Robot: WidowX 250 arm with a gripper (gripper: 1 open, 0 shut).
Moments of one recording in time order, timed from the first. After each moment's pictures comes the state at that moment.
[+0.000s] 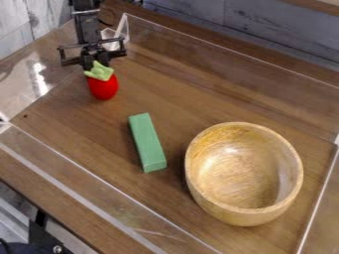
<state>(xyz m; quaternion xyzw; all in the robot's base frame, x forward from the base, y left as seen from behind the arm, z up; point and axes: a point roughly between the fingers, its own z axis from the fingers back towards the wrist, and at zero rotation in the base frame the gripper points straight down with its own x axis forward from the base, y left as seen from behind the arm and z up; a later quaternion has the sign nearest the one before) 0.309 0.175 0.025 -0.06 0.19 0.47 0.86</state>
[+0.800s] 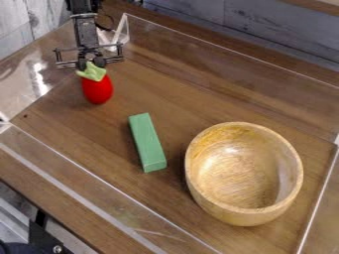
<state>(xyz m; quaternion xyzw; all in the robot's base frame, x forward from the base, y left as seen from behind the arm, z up) 0.291 0.198 0.017 -0.09 0.24 0.46 0.85</state>
